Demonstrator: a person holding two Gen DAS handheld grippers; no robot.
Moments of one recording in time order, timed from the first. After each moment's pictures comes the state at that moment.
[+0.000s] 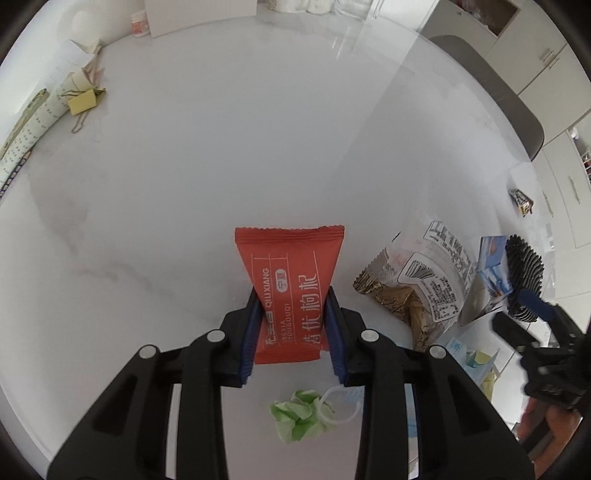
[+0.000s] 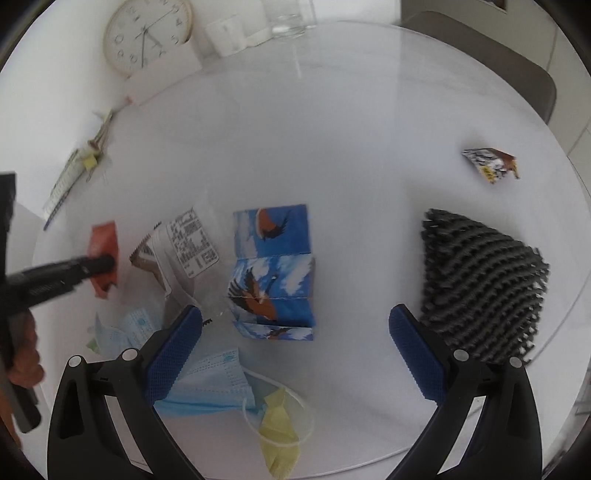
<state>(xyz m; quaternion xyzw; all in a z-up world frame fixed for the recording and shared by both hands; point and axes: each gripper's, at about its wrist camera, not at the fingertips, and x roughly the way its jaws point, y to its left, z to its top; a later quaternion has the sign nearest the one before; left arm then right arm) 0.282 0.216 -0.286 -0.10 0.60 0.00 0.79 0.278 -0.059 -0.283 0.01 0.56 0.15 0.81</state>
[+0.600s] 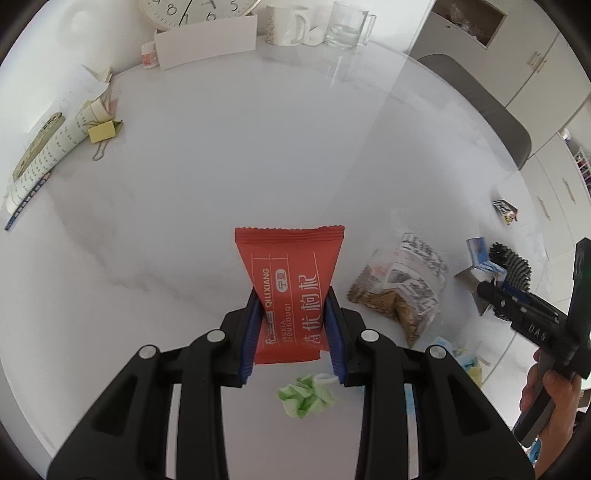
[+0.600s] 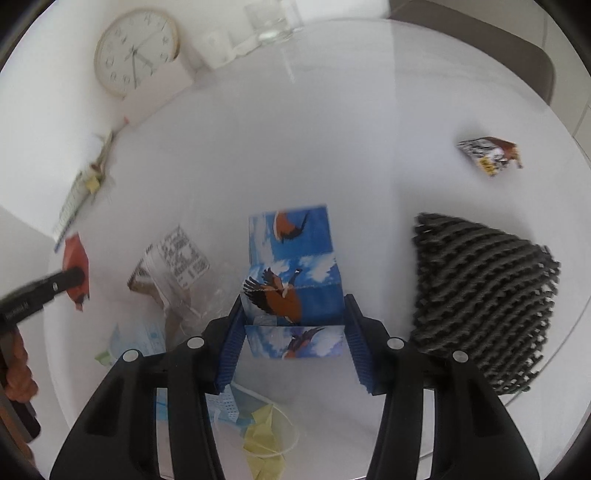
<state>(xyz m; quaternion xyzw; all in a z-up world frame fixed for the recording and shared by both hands) 0.229 0.200 -0.248 -0.08 0.56 0.00 0.82 0.290 -0.095 -0.276 0.07 0.55 0.15 0.82</state>
